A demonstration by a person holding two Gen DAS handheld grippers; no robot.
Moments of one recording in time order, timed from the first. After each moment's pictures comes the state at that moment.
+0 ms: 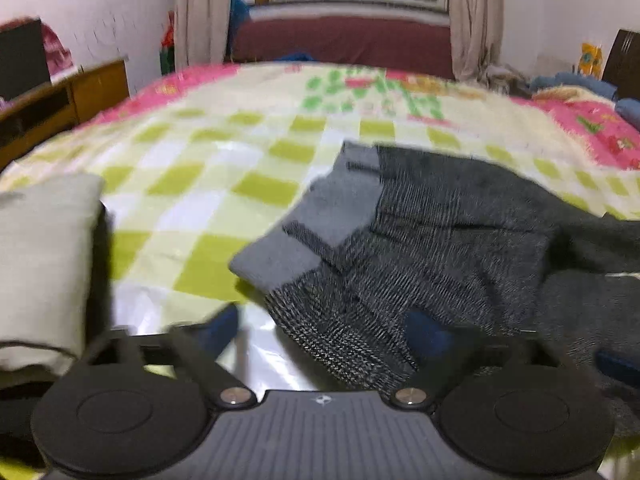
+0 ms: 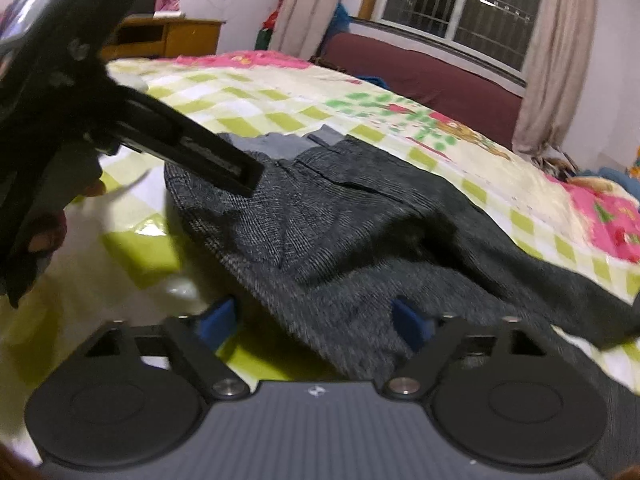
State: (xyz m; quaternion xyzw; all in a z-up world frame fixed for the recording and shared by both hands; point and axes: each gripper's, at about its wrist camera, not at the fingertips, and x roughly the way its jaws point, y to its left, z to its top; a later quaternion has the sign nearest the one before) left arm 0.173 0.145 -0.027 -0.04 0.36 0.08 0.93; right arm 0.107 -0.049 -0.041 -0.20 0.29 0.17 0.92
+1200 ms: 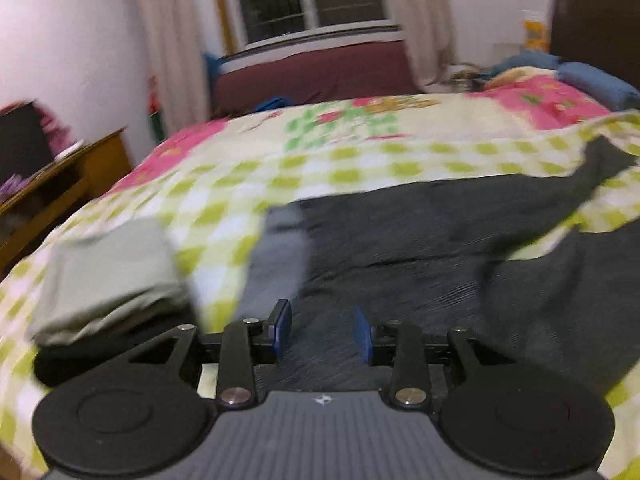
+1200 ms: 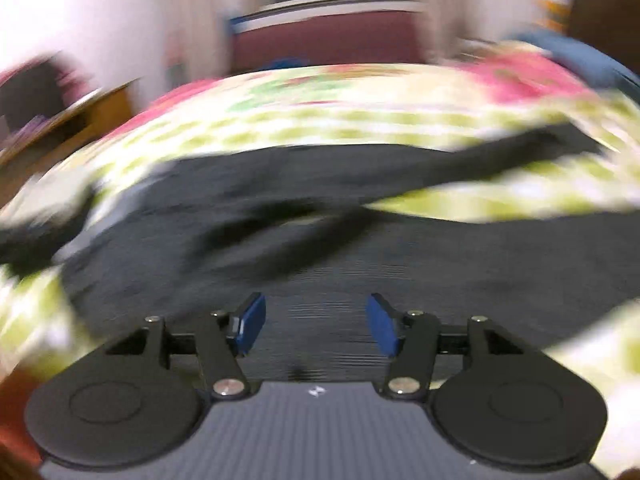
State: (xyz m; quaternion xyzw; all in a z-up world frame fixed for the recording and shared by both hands) left arm 0.032 0.088 0.035 0.07 0.30 0.05 0.95; right arm -0.006 -0.267 0.025 0.07 0.33 0.04 0.94
